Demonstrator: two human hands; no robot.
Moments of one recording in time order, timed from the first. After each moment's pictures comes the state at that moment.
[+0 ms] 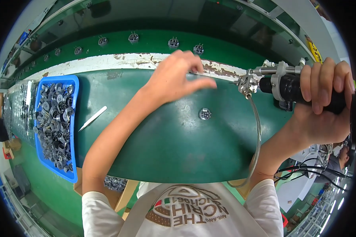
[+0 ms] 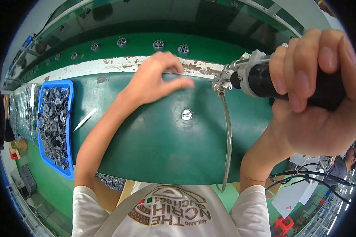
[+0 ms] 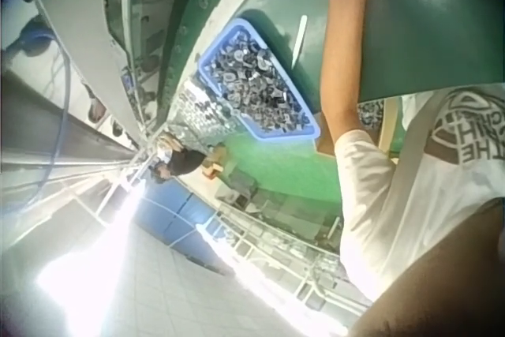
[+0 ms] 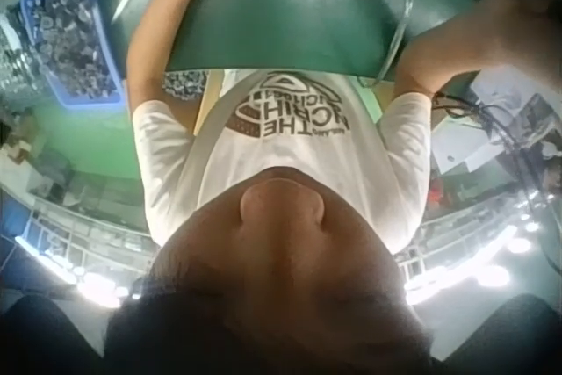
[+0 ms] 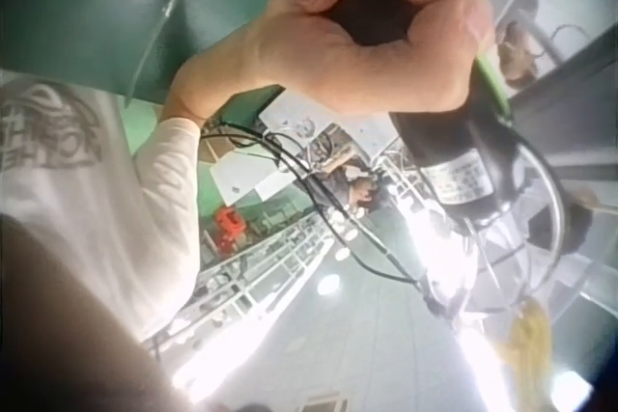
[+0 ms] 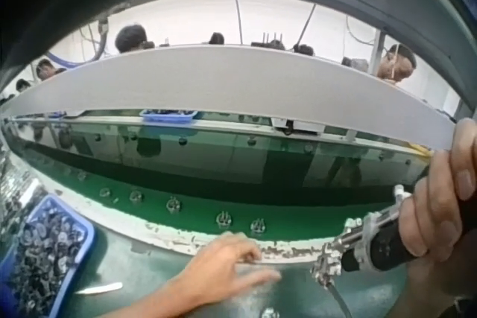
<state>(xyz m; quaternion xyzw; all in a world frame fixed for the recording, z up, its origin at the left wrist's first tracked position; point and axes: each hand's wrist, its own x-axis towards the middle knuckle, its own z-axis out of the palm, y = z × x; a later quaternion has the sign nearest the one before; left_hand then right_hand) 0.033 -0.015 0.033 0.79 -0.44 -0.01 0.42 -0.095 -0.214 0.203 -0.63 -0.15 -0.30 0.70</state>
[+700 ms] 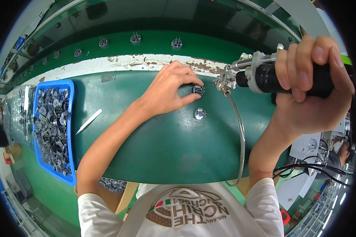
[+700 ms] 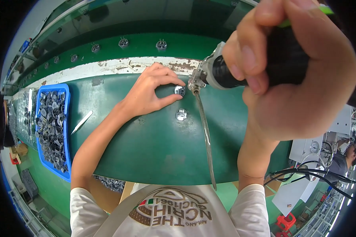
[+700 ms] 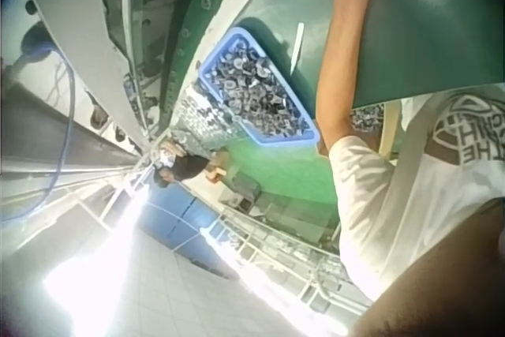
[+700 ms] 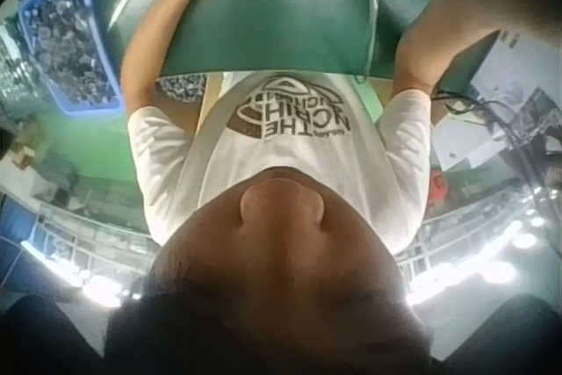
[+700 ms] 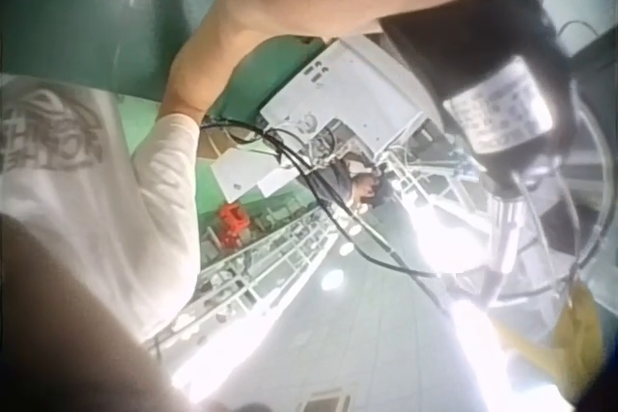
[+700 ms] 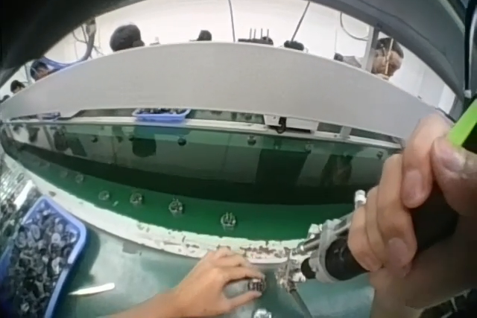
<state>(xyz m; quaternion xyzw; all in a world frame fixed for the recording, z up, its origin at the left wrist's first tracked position) 0.019 -0.008 0.017 0.76 -0.49 -0.04 0.43 -0.082 -0.192 0.199 -0.66 -0.17 -0.27 0.68</state>
